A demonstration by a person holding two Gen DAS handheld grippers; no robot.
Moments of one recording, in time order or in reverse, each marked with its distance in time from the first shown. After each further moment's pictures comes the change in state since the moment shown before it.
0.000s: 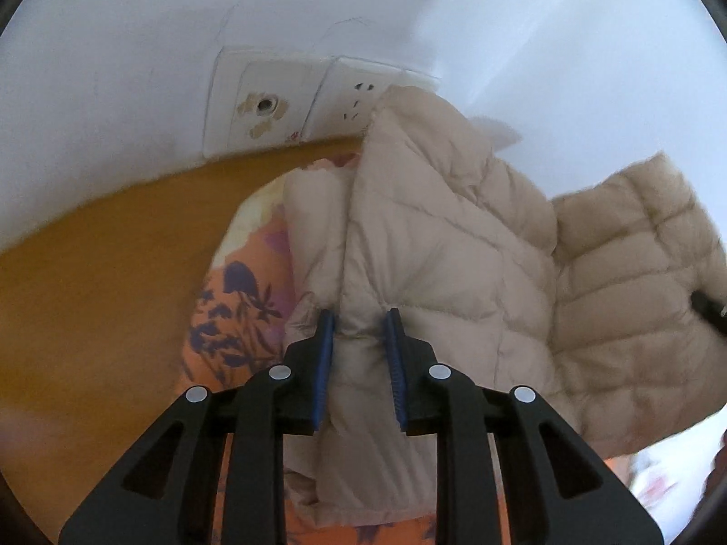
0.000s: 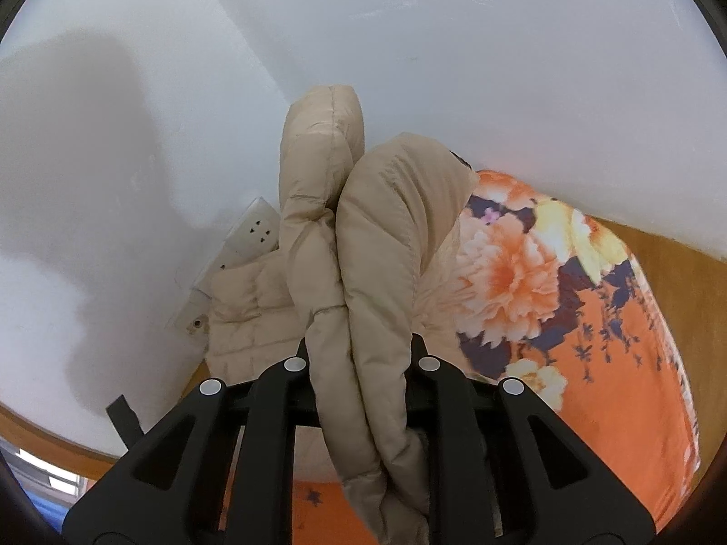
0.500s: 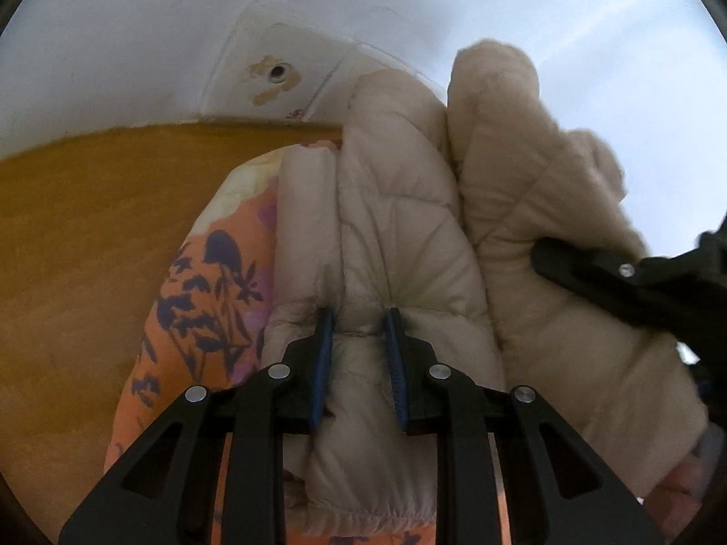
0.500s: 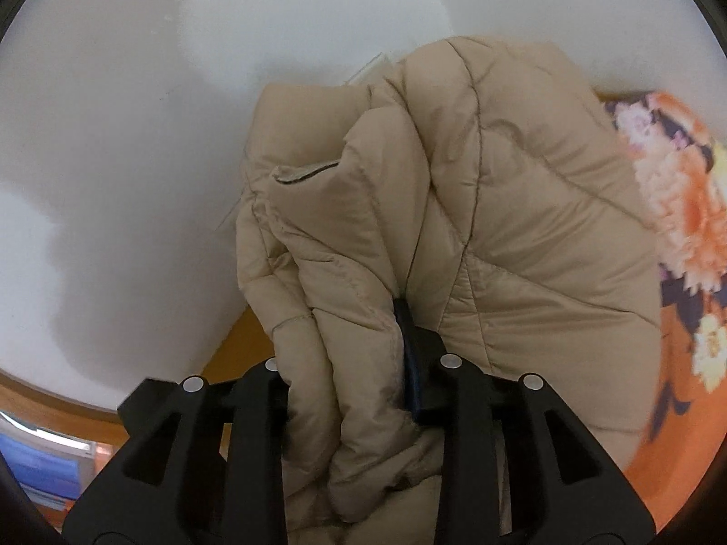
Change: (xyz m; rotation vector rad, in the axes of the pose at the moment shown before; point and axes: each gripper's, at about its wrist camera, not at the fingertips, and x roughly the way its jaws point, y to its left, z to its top) left arm 0.007 0.031 -0.017 -0.124 -0.022 -0.137; right arm 0.128 0.112 -0.062 -0.105 0.269 0.161
